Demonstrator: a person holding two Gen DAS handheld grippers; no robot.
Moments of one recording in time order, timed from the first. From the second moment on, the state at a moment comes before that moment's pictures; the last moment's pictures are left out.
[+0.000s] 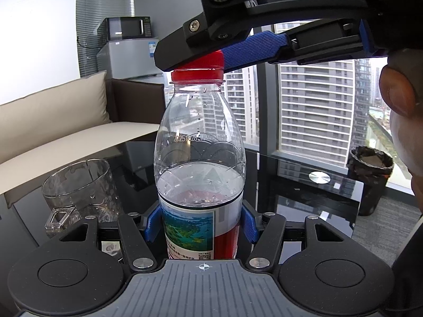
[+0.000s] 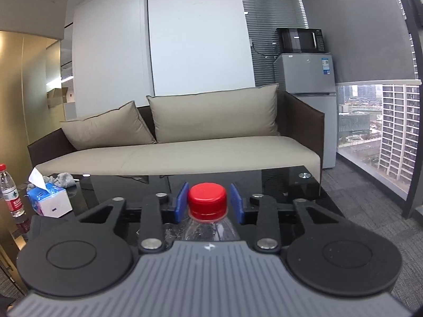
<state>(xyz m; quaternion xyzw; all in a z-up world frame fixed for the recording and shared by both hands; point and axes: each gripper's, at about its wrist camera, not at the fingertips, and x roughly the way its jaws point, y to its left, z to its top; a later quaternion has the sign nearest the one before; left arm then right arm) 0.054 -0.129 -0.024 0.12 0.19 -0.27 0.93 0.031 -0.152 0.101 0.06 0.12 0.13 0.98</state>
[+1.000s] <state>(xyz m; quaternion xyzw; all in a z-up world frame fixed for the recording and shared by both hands) 0.052 -0.130 -0.024 0.12 0.19 -0.27 0.93 0.044 -0.163 0.099 0.07 0.12 0.16 0.98</state>
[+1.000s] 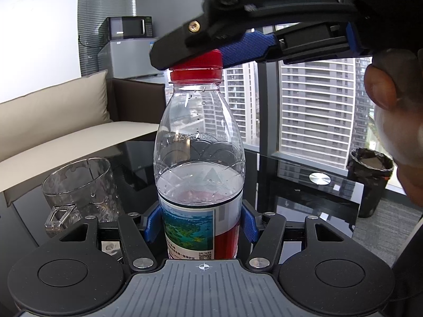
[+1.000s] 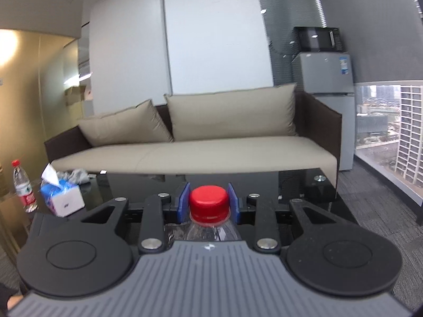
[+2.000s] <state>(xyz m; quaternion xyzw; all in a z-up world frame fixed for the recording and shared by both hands) 0.054 -0.125 -0.024 0.11 0.19 -0.28 0.93 0.063 -0.182 0.099 -0.02 0.10 0.30 0.95</state>
